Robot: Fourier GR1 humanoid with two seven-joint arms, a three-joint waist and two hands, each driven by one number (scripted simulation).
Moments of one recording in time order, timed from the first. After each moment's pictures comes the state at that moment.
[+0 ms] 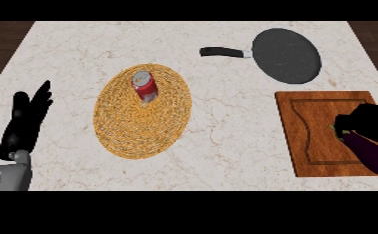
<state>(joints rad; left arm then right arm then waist) -0.12 0.36 0.16 -1.33 -0.09 0.05 0.25 -0.23 -0.74 0.11 -1.14 1.28 0.19 -0.81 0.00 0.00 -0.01</state>
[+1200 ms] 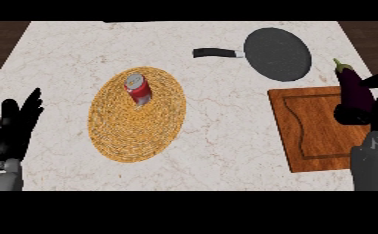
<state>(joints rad) -0.07 0.37 0.19 -1.35 -0.08 0.05 0.25 -0.25 -0.15 -0.31 -1.65 1.30 -0.01 0.59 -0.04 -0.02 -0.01</state>
